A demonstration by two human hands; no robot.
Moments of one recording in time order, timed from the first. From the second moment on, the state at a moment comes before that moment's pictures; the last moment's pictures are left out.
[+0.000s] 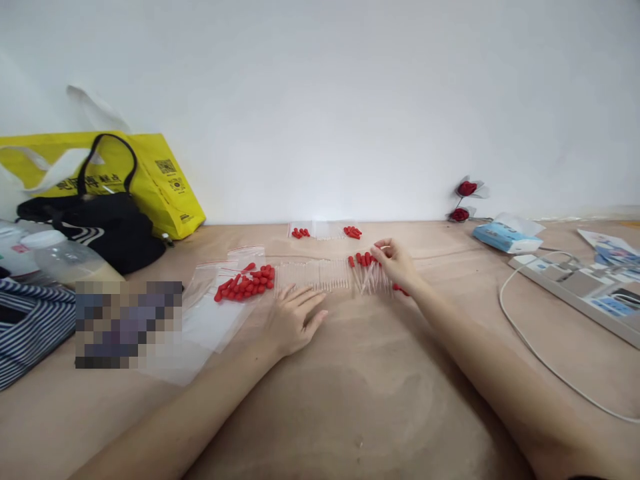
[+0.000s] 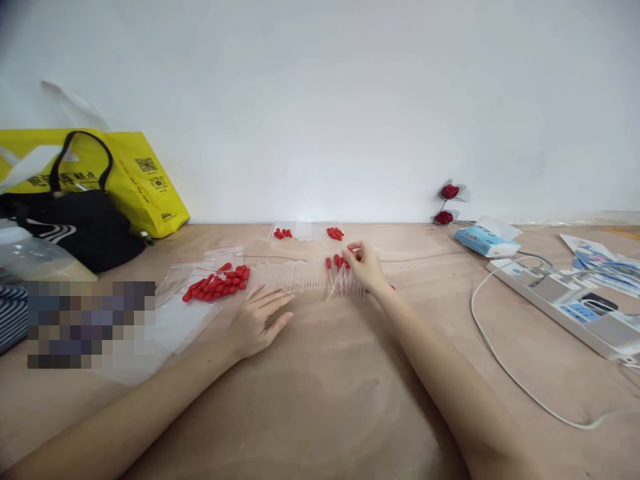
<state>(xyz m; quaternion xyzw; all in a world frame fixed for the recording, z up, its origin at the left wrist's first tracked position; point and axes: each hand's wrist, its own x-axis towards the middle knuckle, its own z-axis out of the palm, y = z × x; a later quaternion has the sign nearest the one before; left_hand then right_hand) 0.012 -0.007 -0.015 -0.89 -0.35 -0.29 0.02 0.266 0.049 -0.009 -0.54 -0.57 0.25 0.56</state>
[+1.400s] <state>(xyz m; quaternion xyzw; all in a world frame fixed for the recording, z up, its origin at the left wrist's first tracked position) 0.013 -0.010 -0.008 -0.94 -0.29 -0.16 -0.10 0.198 0.052 0.002 -0.76 -0.64 0.02 0.06</state>
